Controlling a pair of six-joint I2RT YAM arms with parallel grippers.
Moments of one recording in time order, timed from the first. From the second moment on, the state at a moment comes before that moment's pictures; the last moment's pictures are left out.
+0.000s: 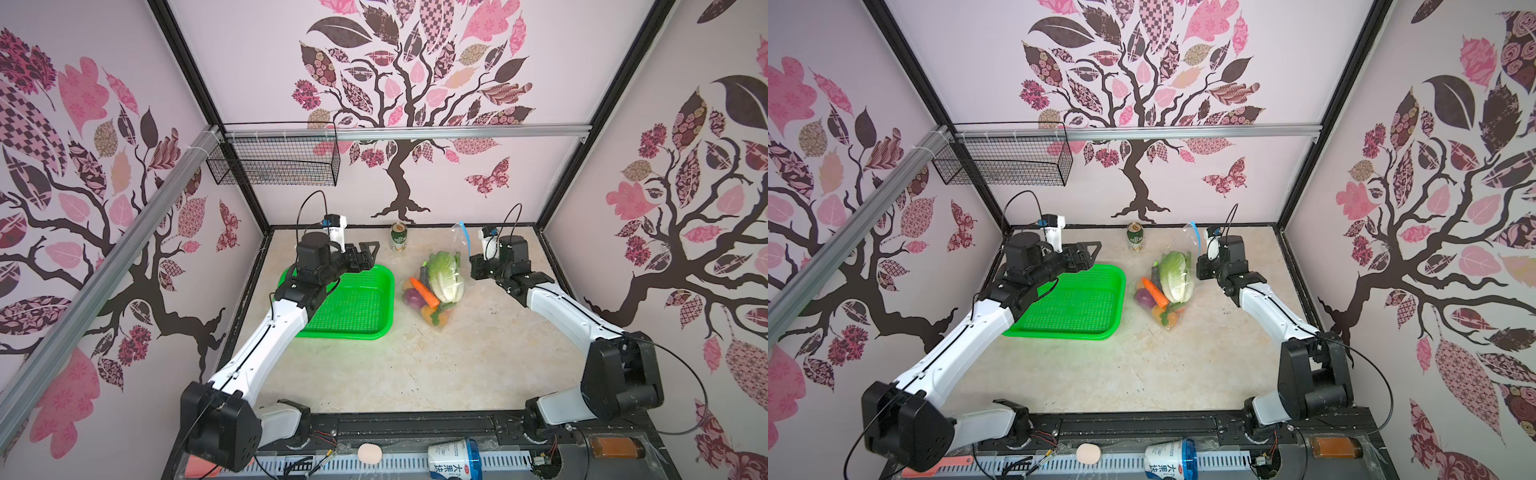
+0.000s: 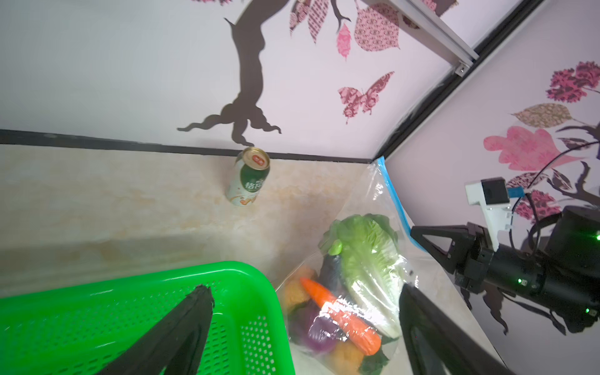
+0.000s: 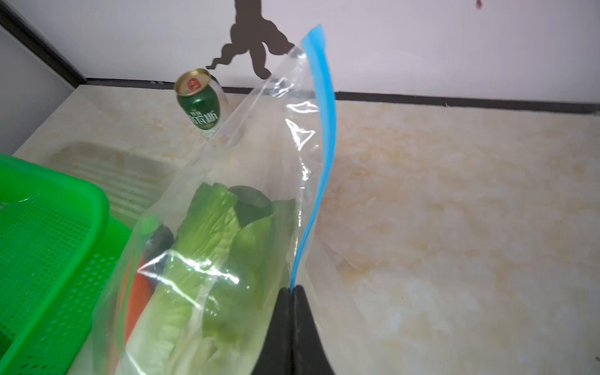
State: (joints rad) left arm -0.30 1.22 1.04 -0.12 0.23 -0.41; right arm 0.20 1.47 1.00 -0.11 -0.13 0.12
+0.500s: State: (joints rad) left arm -0.26 0.93 0.81 -0.22 -0.07 -0.39; right arm 0.04 1.62 0.96 0.01 -0.06 0.24
